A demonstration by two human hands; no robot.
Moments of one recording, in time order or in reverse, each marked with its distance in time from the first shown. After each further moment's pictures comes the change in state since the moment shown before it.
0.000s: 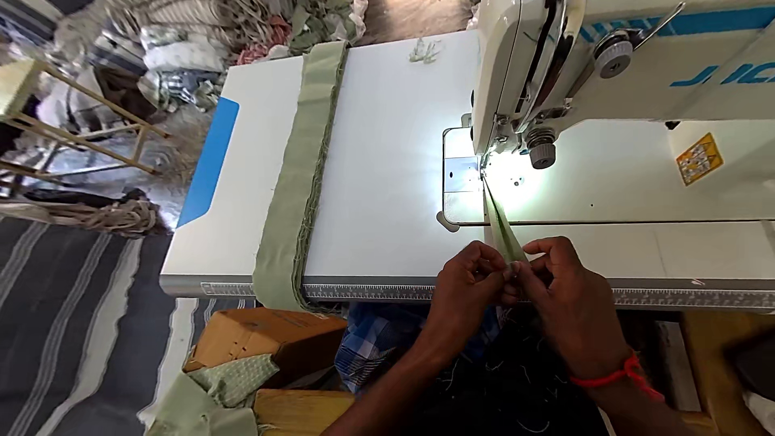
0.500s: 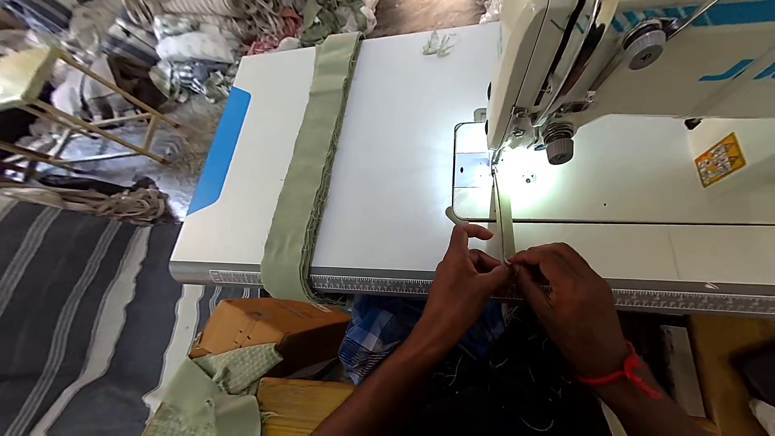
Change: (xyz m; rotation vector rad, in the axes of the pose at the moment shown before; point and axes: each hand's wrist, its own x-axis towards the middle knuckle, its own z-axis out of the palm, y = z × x) left_hand 0.012 0.000 -0.011 0.015 0.082 -0.090; right_hand 0.001 0.013 0.008 0.010 0.078 -0.414
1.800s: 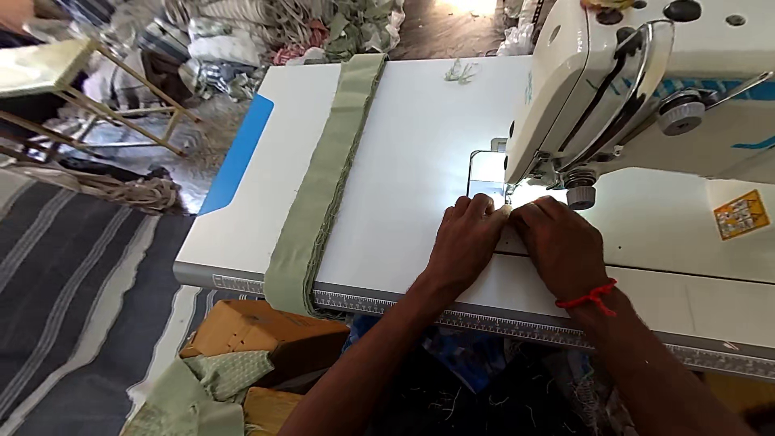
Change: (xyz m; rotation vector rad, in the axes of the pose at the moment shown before) left_hand 0.110 -0.007 -0.027 1.176 0.271 0.852; right_hand 0.105 0.048 0.033 -0.306 -0.103 -0.120
